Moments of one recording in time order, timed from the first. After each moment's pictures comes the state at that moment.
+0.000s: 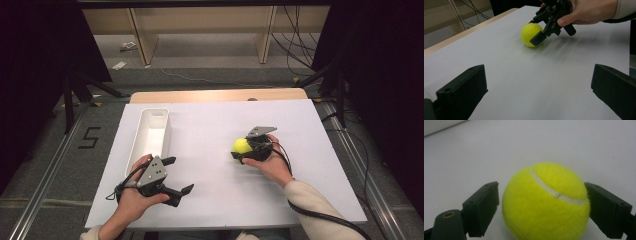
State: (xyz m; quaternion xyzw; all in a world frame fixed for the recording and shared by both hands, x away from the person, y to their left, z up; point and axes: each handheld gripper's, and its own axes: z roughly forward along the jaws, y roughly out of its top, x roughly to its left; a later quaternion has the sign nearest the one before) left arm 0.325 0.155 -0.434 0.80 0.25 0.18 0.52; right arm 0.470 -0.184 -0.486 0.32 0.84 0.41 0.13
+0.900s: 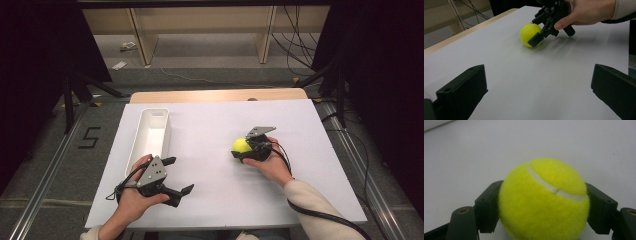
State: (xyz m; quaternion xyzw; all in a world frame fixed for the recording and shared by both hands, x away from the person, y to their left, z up) left arm 0.325 0.155 -0.434 0.80 0.25 0.18 0.52; right arm 0.472 -0.184 -0.488 0.33 0.84 0.40 0.13
